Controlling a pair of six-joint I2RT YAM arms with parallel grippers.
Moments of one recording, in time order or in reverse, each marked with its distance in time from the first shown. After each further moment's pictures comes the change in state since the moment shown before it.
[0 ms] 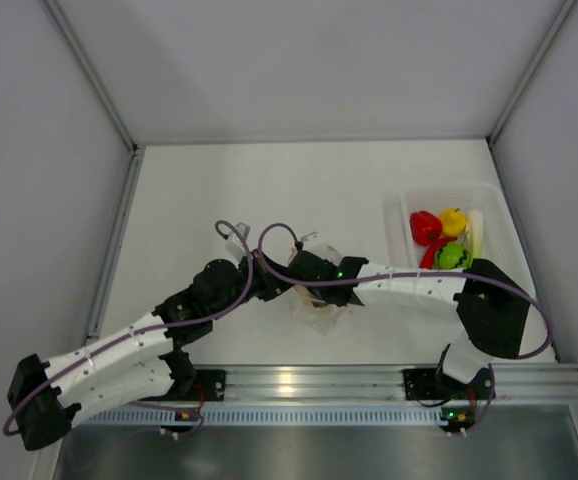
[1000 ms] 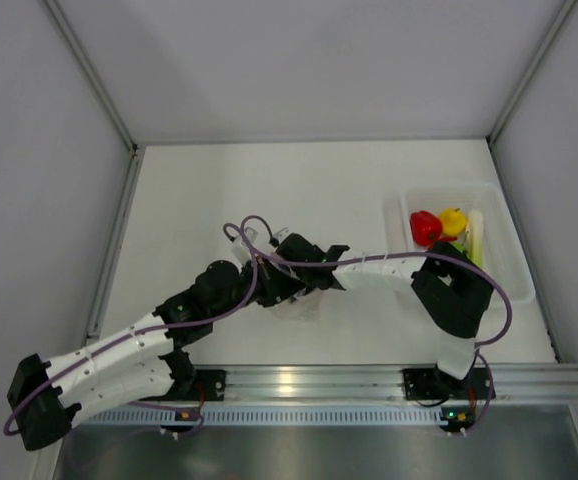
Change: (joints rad) left arm 0.000 -0.002 -0.014 -0.029 0.091 0.064; right arm -0.100 0.208 0.079 0.272 -0.288 -0.257
